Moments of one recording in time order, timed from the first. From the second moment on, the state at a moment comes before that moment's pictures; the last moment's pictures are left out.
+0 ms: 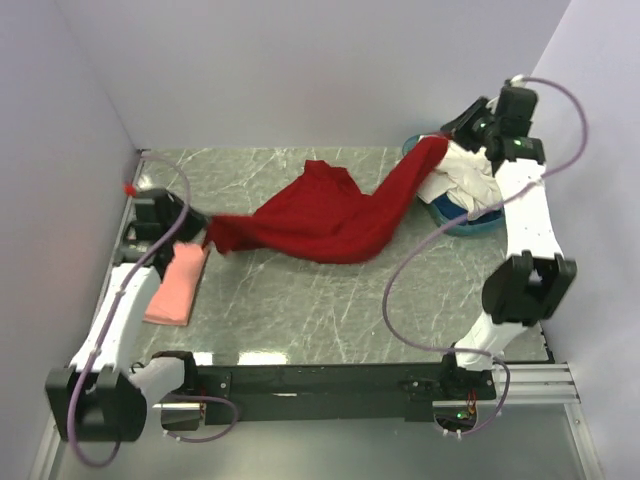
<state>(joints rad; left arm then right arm) -0.01 1.04 0.93 -0.37 0.05 -0.82 -0.12 1.68 1.80 -0.53 -0.28 0.64</state>
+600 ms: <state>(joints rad) -0.01 1.13 0.71 -0.26 0.22 -0.92 0.20 1.34 0.91 -0.35 -0.02 0.62</state>
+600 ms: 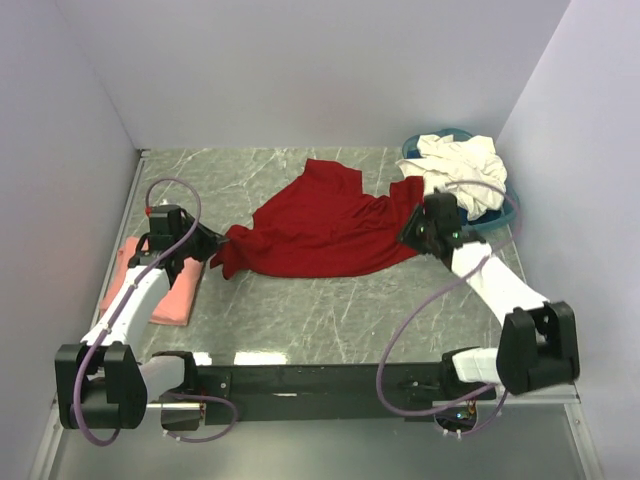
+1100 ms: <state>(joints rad) -0.01 1.13 0.72 -0.24 0.23 -0.92 0.25 1.42 0.66 -0.15 0.03 0.71</state>
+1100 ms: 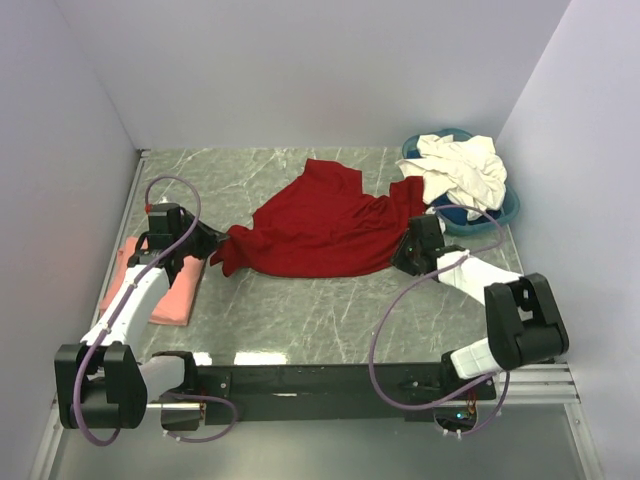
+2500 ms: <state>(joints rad) -0.01 1.29 0.96 -0.34 0.15 -0.86 0.25 1.73 1.55 -0.48 0.20 0.56</state>
